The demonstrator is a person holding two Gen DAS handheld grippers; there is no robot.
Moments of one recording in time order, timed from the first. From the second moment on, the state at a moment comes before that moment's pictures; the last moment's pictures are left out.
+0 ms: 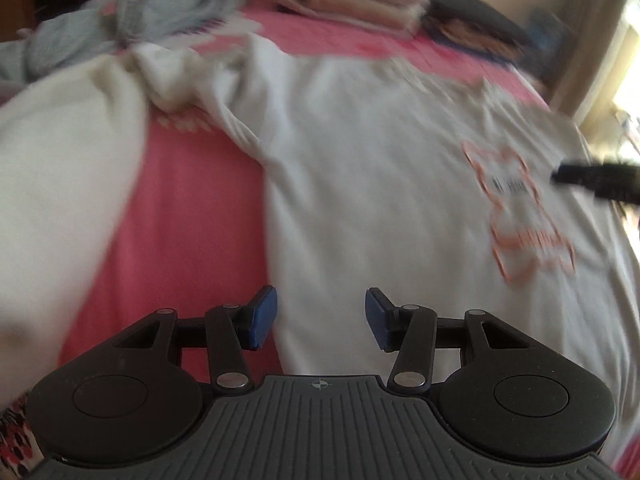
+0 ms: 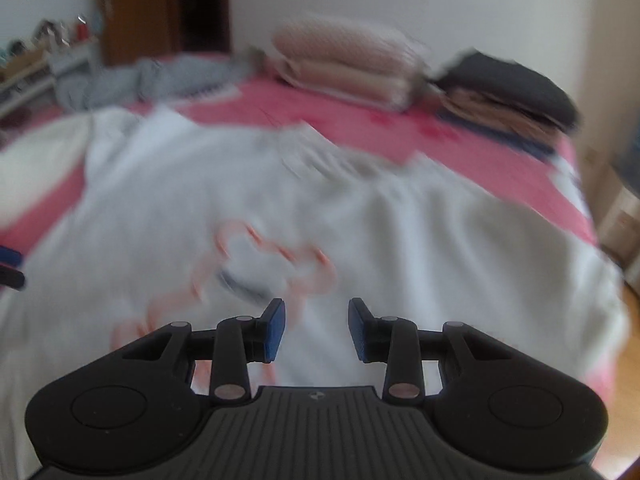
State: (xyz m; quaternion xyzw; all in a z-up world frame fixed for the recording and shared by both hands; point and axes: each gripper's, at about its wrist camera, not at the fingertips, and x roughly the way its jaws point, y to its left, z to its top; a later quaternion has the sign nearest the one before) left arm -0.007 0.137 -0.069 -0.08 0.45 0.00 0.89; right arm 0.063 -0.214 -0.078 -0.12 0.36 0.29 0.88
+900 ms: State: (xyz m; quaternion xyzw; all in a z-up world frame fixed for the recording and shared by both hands) left arm 0.175 0.165 -0.088 0.24 0.38 0.06 0.89; right arm 0.048 -0.158 -0.152 -0.08 0.30 0.36 0.88
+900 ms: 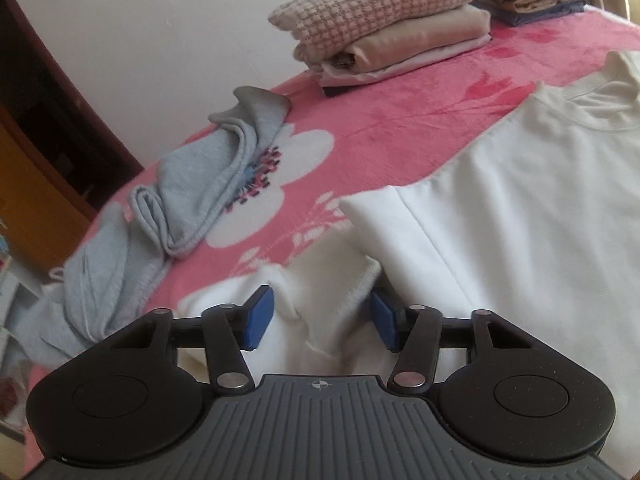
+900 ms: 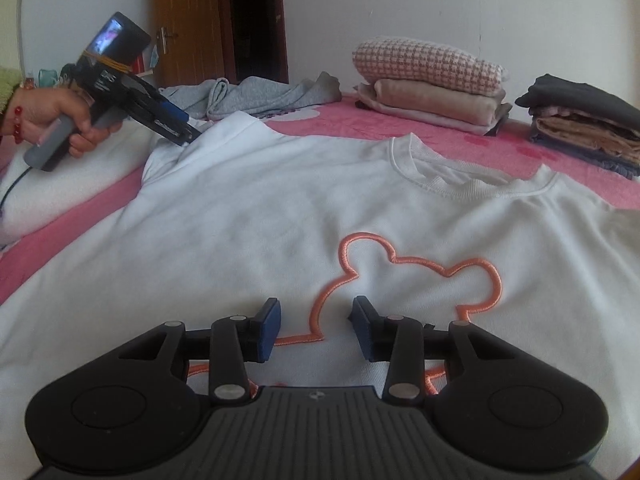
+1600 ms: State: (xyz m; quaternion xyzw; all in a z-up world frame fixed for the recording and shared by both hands) left arm 0.152 0.299 0.070 0.04 0.25 0.26 0.93; right arm 0.049 -0.160 -0.154 -0.06 0.29 0.37 0.88
